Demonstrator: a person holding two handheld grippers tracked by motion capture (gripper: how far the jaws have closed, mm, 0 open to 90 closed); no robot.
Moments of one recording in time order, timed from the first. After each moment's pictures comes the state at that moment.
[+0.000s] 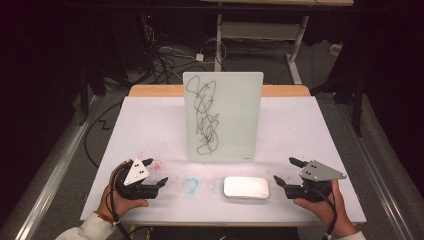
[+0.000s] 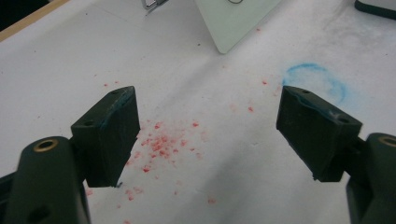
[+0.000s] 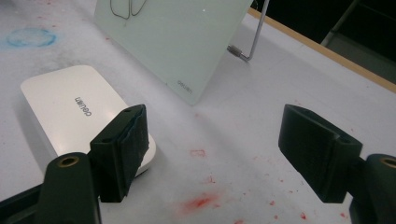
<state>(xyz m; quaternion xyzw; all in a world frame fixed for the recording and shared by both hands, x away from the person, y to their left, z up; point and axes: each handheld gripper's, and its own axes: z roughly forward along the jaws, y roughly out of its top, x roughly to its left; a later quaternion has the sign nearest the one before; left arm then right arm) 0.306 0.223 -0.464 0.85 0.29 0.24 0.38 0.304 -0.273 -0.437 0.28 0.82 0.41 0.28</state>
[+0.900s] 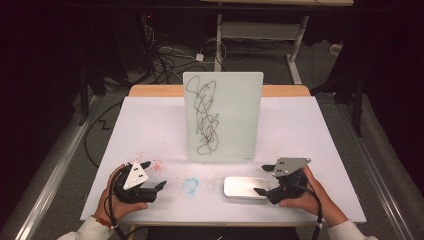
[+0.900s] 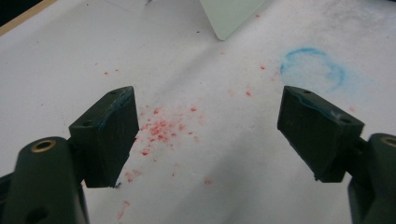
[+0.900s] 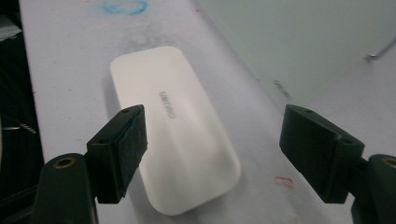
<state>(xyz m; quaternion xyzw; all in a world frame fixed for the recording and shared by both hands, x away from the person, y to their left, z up) 0.297 0.225 -0.466 0.85 0.29 0.25 0.36 0.328 -0.220 -0.438 0.17 0.91 0.36 0.14</state>
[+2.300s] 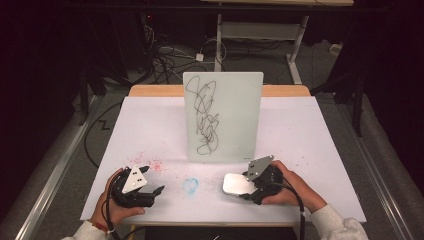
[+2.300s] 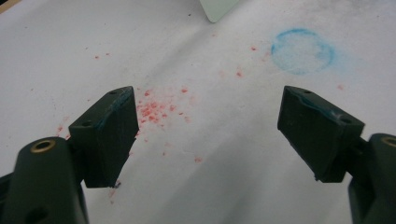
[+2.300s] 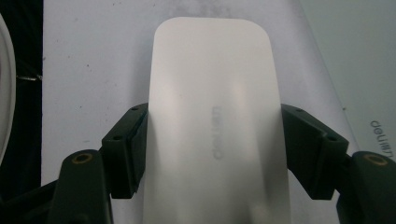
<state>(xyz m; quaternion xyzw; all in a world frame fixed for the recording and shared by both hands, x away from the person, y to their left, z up) 0.289 0.229 -0.469 0.86 0.29 0.23 0.35 0.346 -0.172 -0.451 0.07 0.95 0.28 0.08</state>
